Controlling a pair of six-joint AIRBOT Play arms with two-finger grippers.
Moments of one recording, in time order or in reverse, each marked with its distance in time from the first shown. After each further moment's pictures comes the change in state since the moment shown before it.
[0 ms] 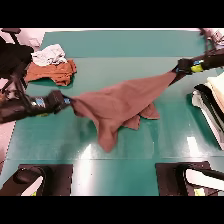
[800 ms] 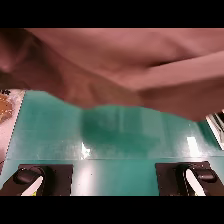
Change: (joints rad) left arm 0.000 0.014 0.851 0.066 -0.051 -0.143; right arm 0.045 0.760 0.322 -0.286 -0.256 -0.253
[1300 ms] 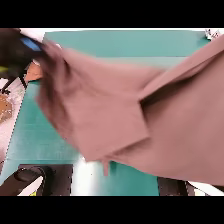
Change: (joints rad) left arm 0.000 -0.229 -0.357 0.115 -0.085 -0.100; right arm 0.029 -0.598 0.119 -0.038 0.415 0.474
